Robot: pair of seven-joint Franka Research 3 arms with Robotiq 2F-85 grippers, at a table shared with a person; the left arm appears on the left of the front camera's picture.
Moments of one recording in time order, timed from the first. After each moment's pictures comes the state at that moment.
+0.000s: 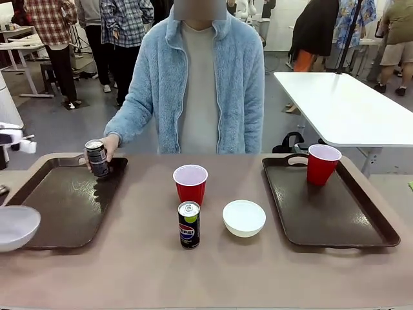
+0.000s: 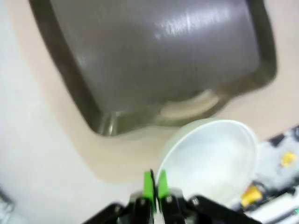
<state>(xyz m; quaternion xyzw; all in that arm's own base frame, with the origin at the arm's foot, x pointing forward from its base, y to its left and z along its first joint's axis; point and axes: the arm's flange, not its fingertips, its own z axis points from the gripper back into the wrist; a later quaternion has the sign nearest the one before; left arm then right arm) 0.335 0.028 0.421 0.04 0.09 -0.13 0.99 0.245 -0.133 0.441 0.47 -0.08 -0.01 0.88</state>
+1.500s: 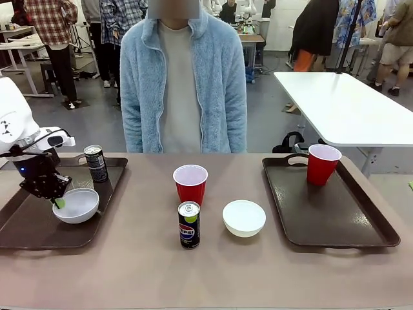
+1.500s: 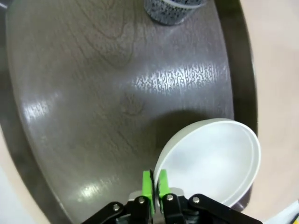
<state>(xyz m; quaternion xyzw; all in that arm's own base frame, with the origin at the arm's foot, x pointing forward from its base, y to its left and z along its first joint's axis) 0.443 -0.016 0.349 -0.04 -0.02 -0.05 1.00 0.245 -0.133 0.441 0.47 -0.08 -0.01 0.88</state>
